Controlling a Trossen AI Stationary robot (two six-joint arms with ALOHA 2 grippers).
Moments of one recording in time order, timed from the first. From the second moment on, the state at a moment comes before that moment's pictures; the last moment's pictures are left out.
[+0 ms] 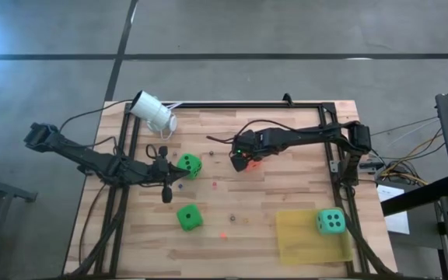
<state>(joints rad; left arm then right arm) -0.34 0.85 0.40 0.10 -0.48 -0.18 -0.12 1.85 1.35 -0.84 0.23 0.91</state>
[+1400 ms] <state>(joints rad) -0.34 0.85 0.41 0.10 -0.48 -0.18 -0.10 1.74 1.34 -0.91 0.23 1.02</state>
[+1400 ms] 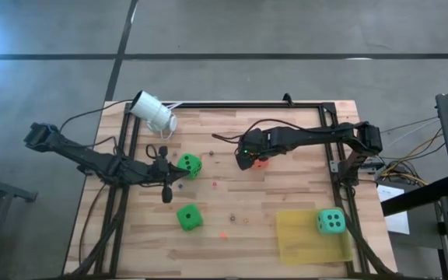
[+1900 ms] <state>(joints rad) -0.34 0.85 0.40 0.10 -0.48 -0.18 -0.10 1.74 1.34 -0.92 0.19 1.07</state>
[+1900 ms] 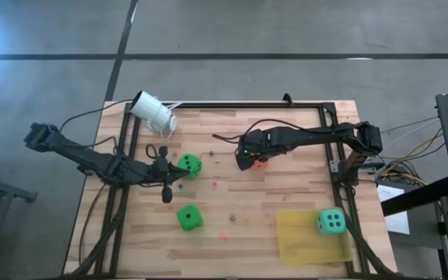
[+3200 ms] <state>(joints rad) -0.34 0.85 0.41 0.10 -0.48 -0.18 -0.10 1.77 1.30 -0.91 0.29 1.31</state>
